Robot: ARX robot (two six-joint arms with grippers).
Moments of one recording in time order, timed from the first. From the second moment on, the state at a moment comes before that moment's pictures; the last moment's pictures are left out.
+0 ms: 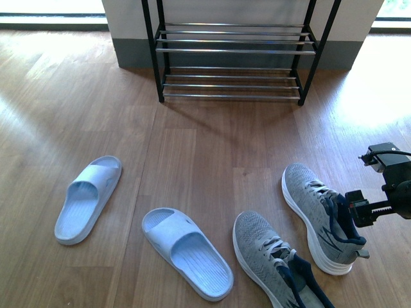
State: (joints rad) left arm 0.00 0.02 0.01 0.00 0.00 -0.01; right arm -0.11 2.54 1.09 0.43 -0.01 -0.34
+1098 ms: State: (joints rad) left arm 0.00 0.02 0.01 0.00 0.00 -0.01; right arm -0.06 2.75 1.24 0.40 0.02 -0.31
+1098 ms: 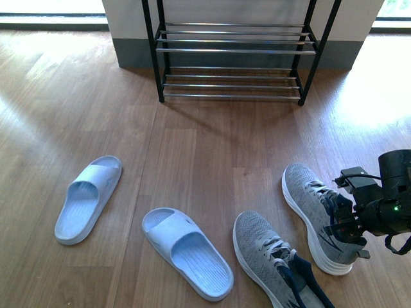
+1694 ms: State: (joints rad) left arm 0.00 0.02 0.01 0.00 0.00 -0.01; right arm -0.02 2.57 1.04 0.57 -0.09 -0.13
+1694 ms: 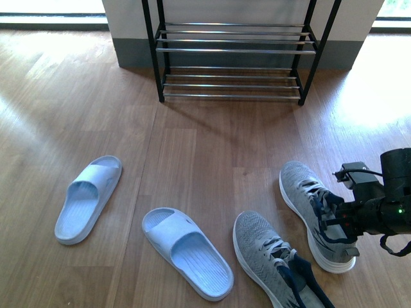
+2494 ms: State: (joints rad) left arm 0.00 0.02 0.01 0.00 0.00 -0.01; right arm -0.30 1.16 0.47 0.26 -0.52 0.10
